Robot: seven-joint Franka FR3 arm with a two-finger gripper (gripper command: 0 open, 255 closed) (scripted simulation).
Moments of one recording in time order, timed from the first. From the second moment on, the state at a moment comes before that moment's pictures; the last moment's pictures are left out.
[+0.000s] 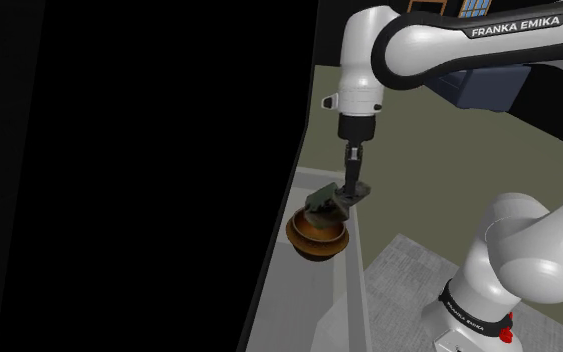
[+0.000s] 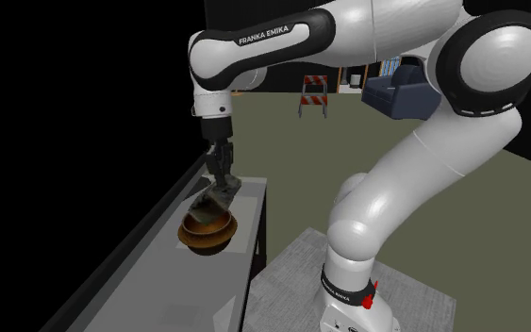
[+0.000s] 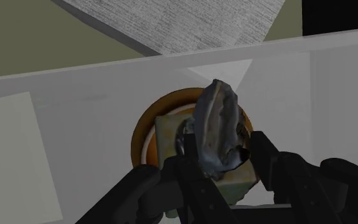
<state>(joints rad) 0.26 -0.60 0.03 -2.41 0.13 1.68 -0.27</state>
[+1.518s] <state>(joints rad) 0.26 -0.55 0.04 -2.50 0.14 1.84 -0.29</state>
